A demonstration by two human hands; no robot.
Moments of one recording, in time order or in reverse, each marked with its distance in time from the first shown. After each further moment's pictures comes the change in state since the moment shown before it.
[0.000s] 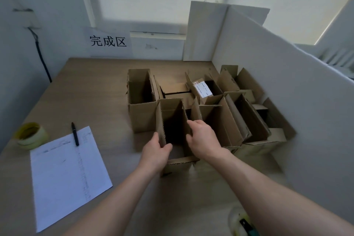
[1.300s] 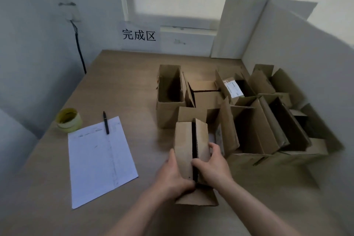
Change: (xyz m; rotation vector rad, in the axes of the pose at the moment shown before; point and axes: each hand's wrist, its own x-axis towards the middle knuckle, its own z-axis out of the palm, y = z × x) left_hand -0.031 -0.064 -0.013 0.040 -0.207 -0.043; right_hand -0.047 -0.024 0.064 0.536 -0.159 0.417
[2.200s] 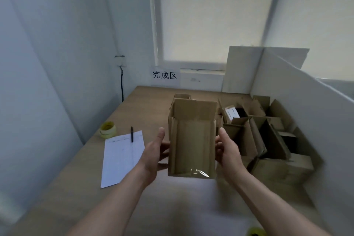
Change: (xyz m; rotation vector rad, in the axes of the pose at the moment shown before) left_hand -0.167 0.101 -0.025 -0.655 0.290 0.097; right_hand -0.096 -0.032 -0.104 0.706 -0.170 -0.369
